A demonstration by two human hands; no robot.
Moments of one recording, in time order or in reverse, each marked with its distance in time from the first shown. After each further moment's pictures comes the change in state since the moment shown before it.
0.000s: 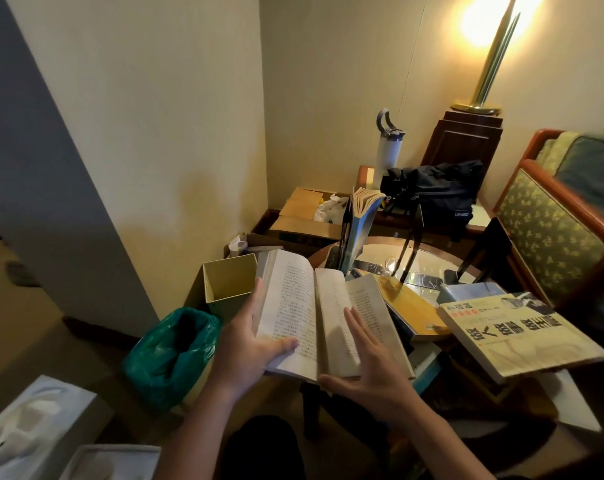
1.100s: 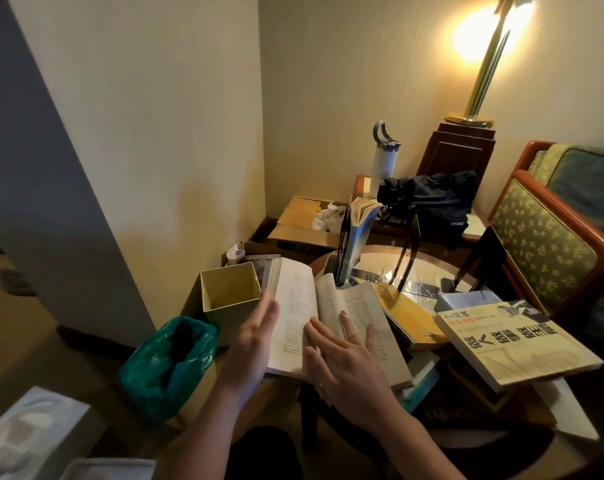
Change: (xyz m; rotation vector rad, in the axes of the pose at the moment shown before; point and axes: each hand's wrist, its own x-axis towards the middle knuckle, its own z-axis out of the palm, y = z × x) left_hand 0.004 0.019 0.007 -0.227 -0.032 -0.134; right_hand 0.007 -0.044 0.006 -0.227 0.033 -0.110
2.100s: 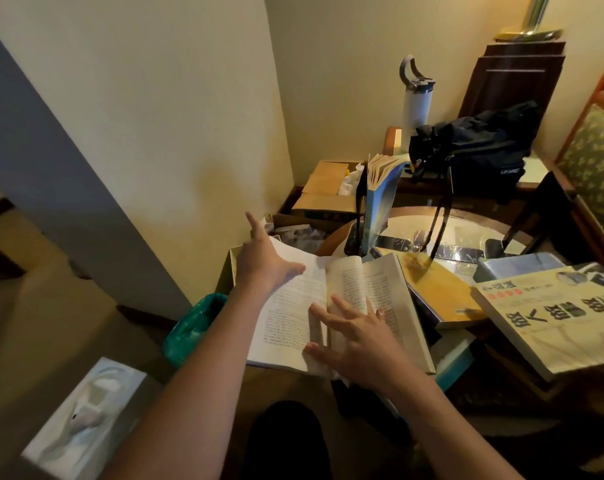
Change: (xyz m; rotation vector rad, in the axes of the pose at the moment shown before) left_hand 0.112 0.038 0.015 0.851 0.274 -0.081; right_hand 0.037 0.034 0.006 -0.039 -0.263 0.050
